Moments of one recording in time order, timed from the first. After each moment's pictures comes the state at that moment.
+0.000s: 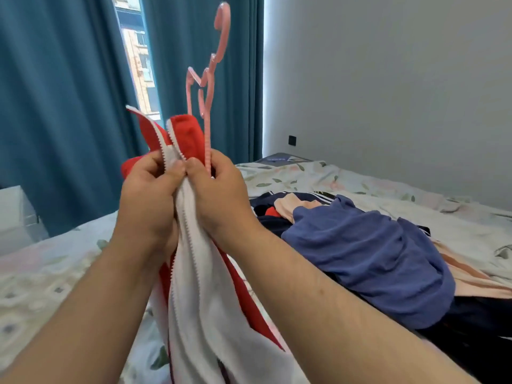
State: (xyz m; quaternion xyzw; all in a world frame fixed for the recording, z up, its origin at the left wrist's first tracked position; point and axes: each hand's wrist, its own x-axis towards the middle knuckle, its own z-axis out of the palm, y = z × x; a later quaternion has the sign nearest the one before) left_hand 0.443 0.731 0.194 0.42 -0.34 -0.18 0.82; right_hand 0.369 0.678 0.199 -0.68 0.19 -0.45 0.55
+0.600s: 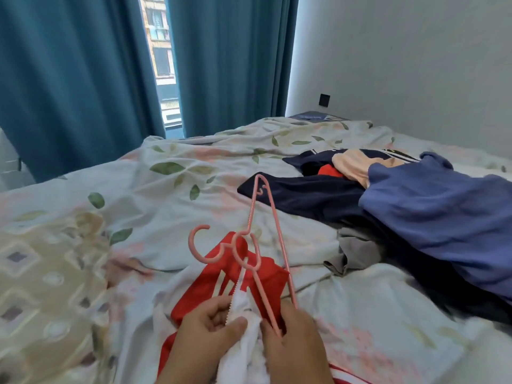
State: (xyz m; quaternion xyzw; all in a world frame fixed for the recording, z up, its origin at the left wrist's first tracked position) left_hand 0.530 0.745 -0.141 0.64 -0.28 -0.37 0.60; right_hand 0.396 0.663 -0.154 -0.80 0.44 -0.24 0.32
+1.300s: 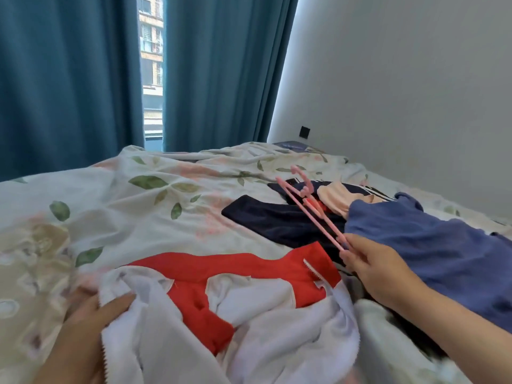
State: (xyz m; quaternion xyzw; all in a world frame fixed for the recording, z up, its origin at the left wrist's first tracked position) left_hand 0.636 0.755 -0.133 0.58 -0.08 -0.32 0.74; right_hand 0.341 0.490 -0.049 -0.86 0.41 -0.22 0.20
